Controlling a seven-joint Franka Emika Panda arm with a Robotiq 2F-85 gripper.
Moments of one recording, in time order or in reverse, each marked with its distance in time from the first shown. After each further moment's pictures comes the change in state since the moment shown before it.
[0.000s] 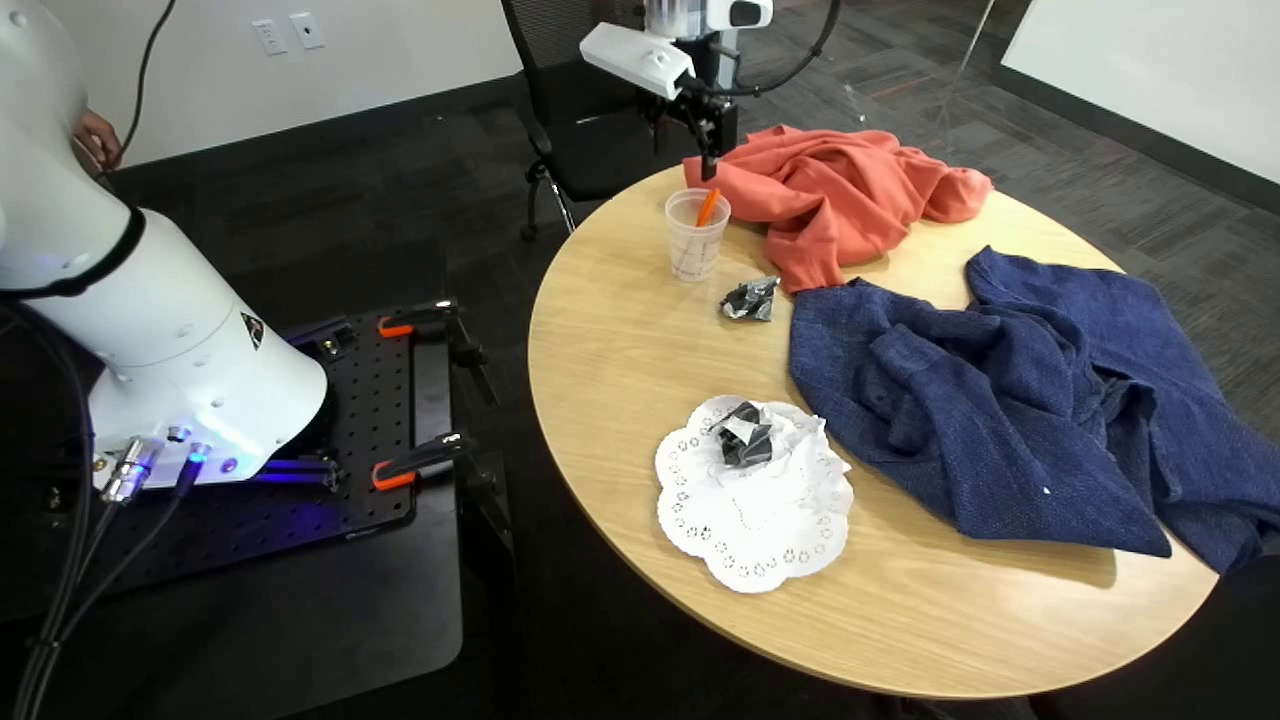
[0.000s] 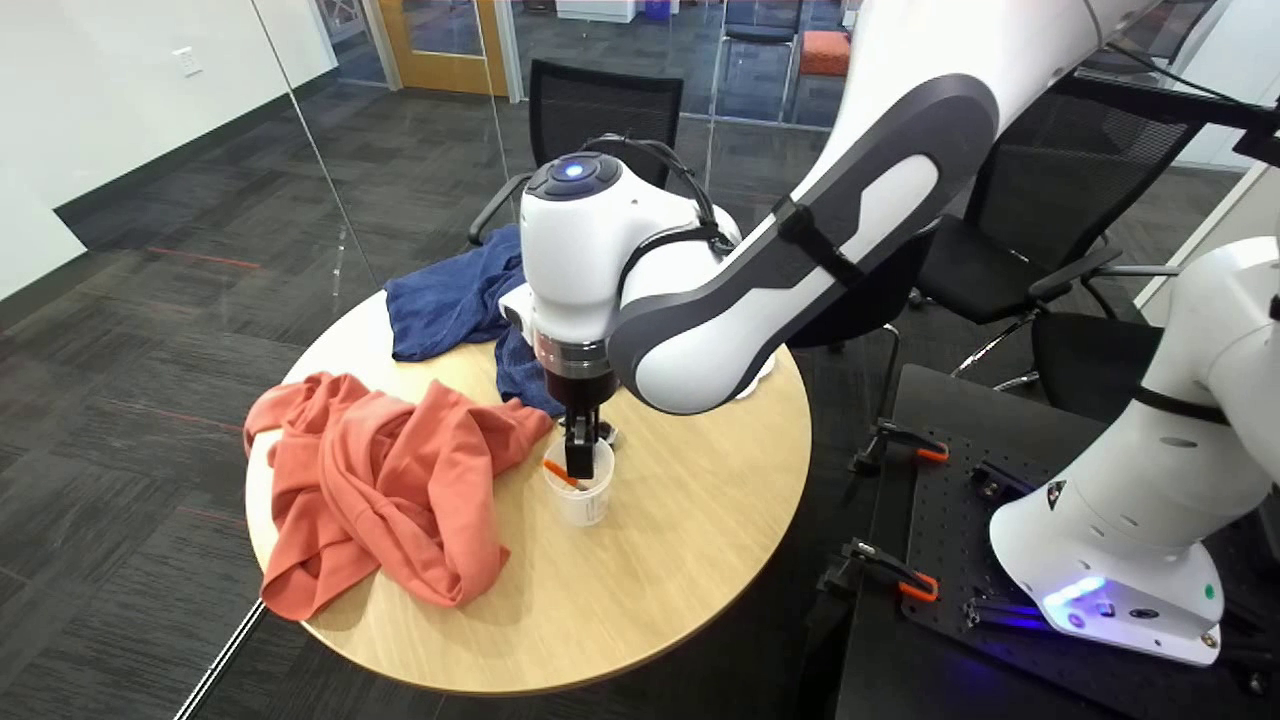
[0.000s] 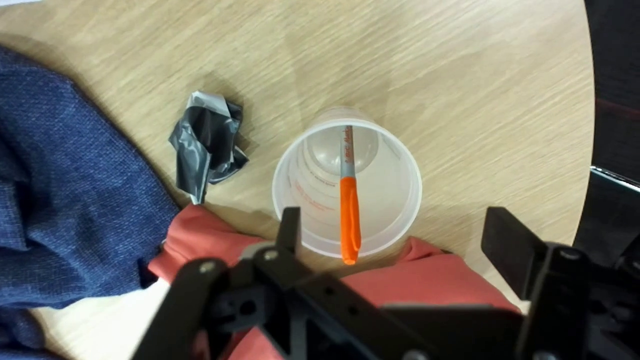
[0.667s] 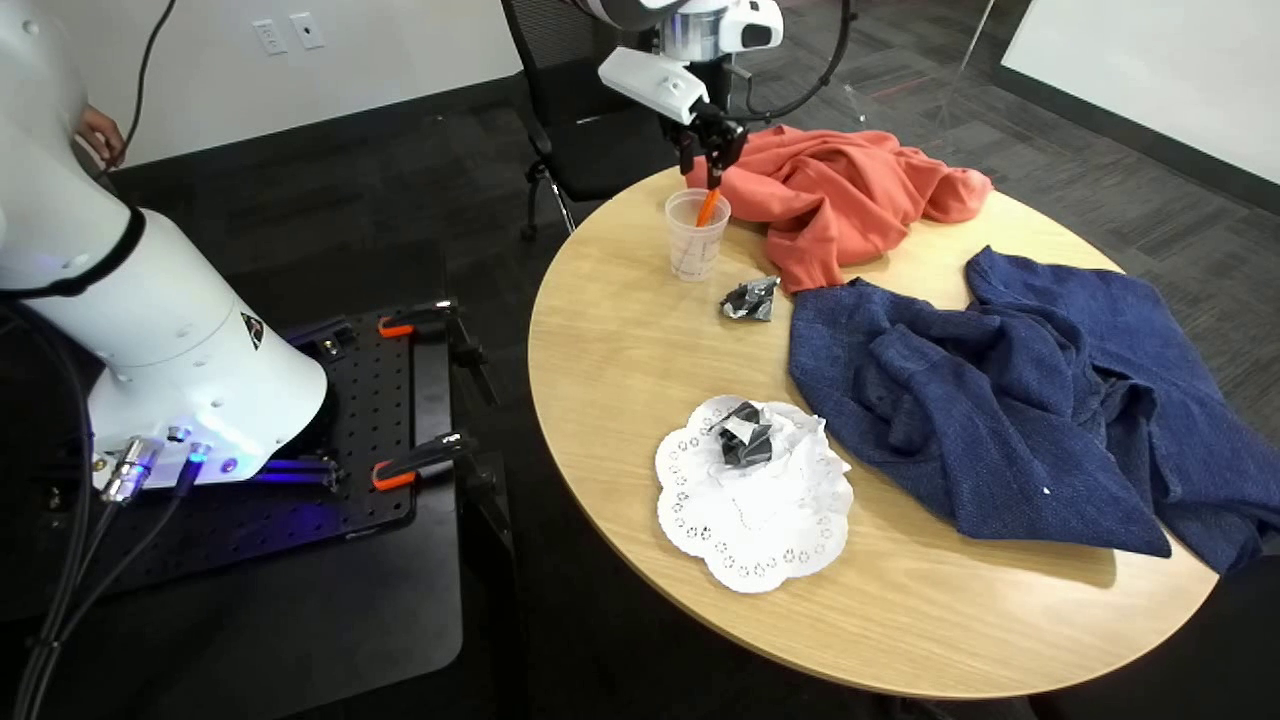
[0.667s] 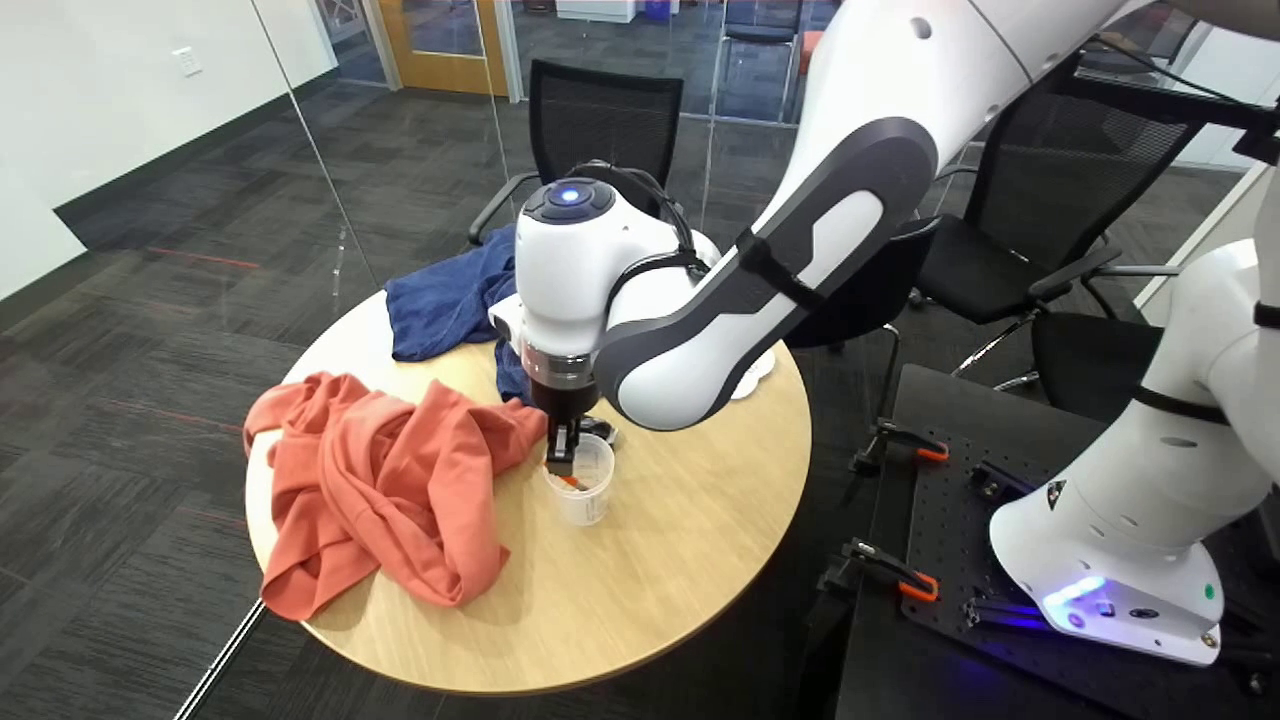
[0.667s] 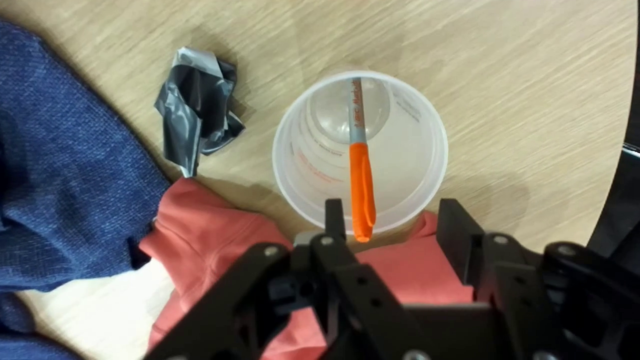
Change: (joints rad) arm -0.002 0.085 -0.007 0.040 0.000 0.108 0.000
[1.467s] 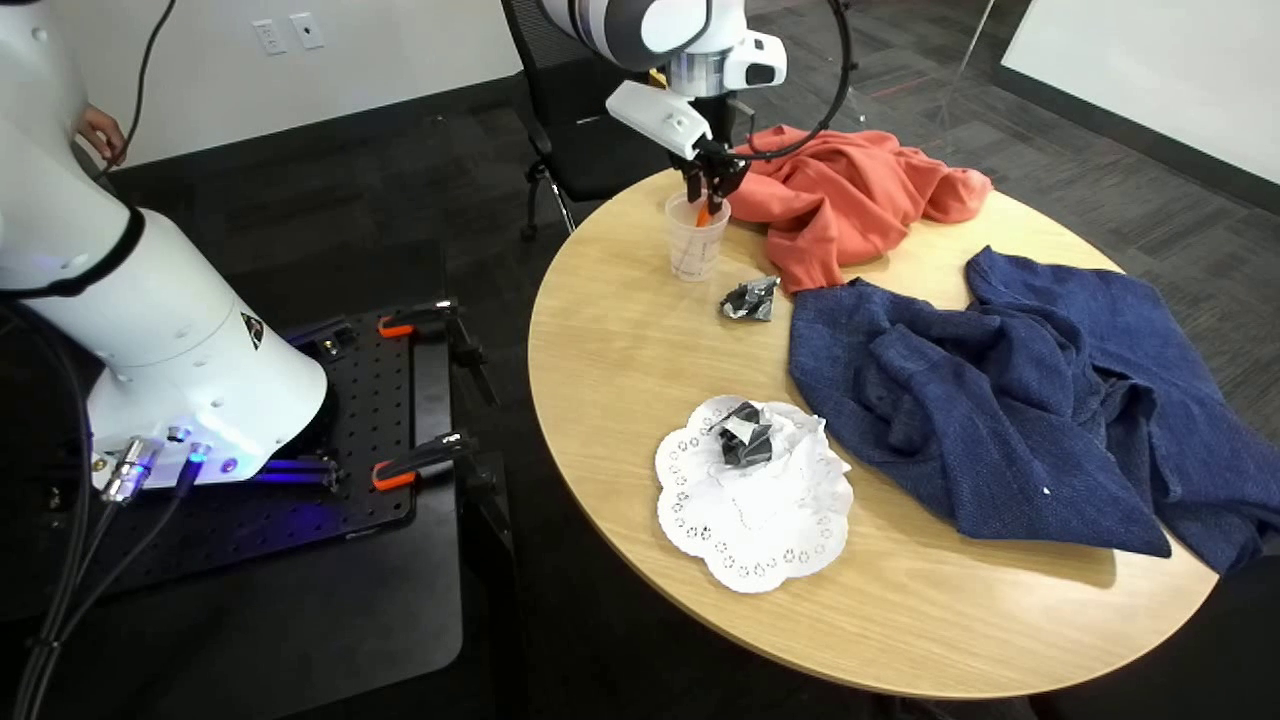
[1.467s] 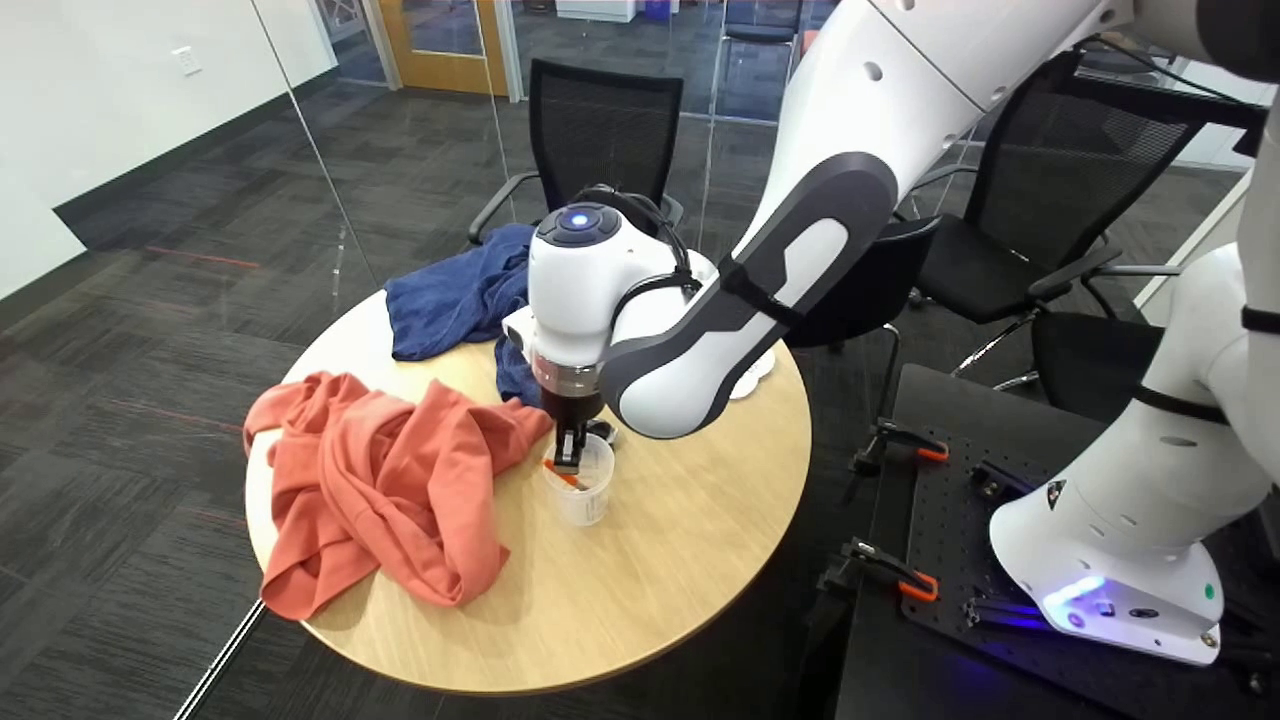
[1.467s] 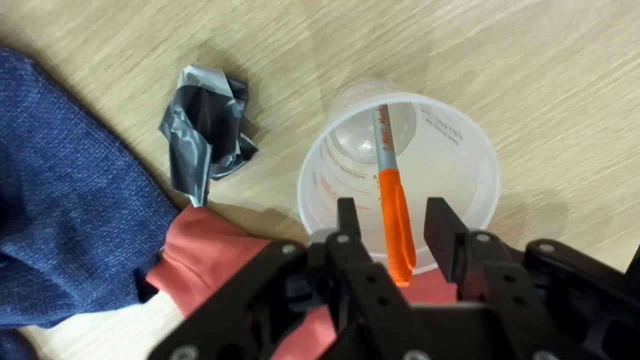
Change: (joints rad) arm -0.009 0.061 -0.022 0.000 0.000 0.057 0.000
